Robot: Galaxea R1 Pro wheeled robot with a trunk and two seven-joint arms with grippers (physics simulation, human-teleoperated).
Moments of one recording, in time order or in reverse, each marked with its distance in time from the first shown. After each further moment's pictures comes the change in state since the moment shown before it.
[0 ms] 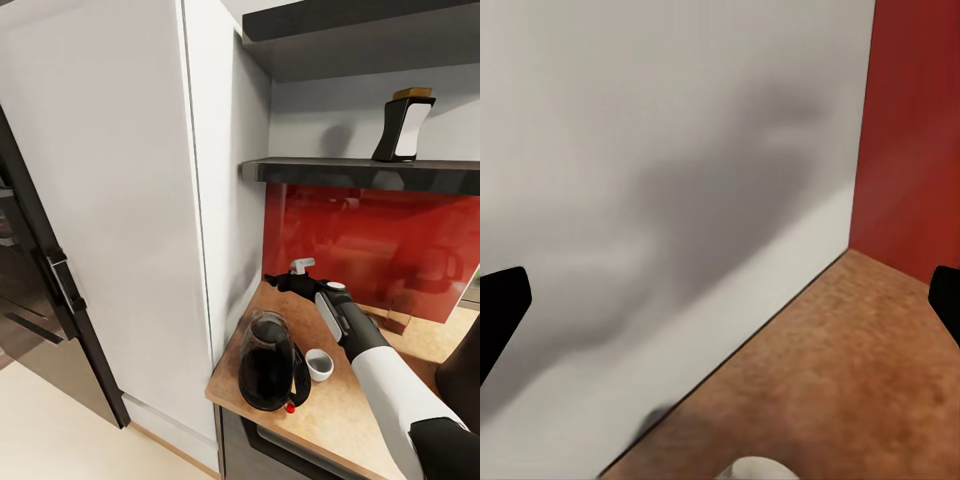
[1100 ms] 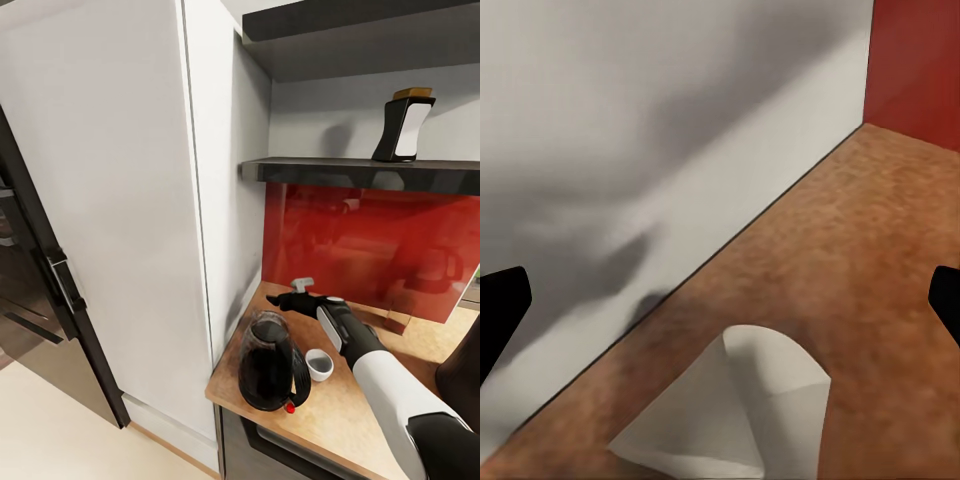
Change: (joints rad) left arm 0.000 -0.001 0.000 0.000 -0.001 0.022 0.000; right arm 0.000 -0.011 0.000 0.185 0.002 -0.003 0.051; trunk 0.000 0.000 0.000
